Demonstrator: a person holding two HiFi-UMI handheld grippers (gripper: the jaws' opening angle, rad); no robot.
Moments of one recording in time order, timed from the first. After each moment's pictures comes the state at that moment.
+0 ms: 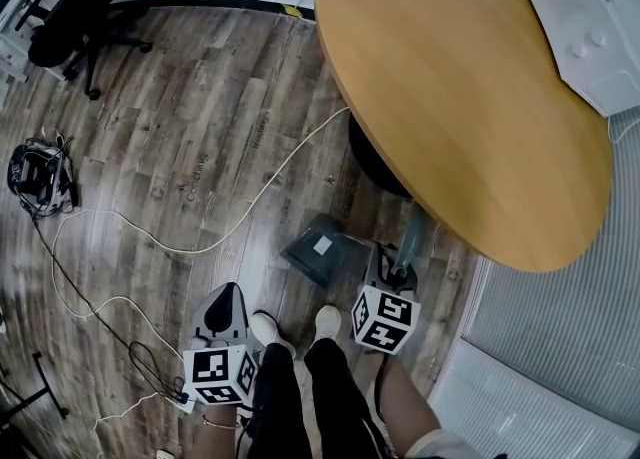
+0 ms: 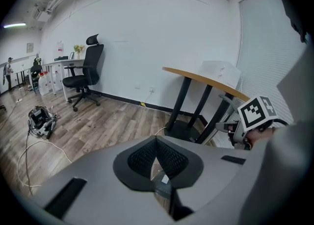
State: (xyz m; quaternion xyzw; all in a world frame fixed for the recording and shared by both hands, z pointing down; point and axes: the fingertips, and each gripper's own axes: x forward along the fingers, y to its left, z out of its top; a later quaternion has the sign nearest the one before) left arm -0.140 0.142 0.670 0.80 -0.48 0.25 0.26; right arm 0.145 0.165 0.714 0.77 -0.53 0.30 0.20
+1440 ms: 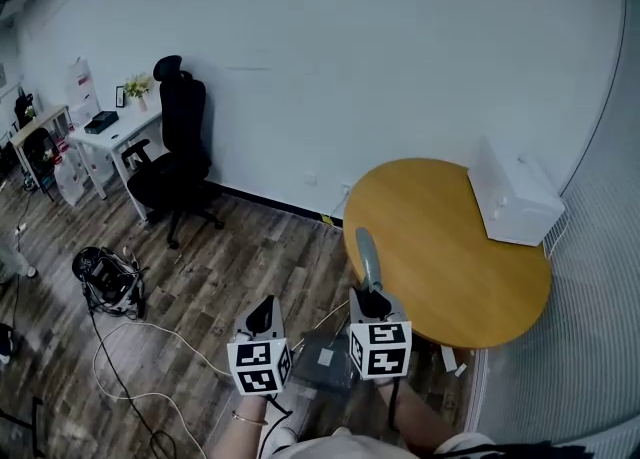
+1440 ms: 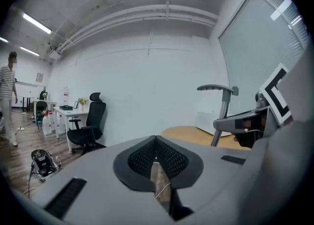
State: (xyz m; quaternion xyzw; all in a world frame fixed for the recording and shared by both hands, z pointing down) left arm -0.141 0.075 0.356 0.84 -0.54 0.07 0.09; right arm 0.031 0.091 0.345 0.66 -0.73 0.10 0.12
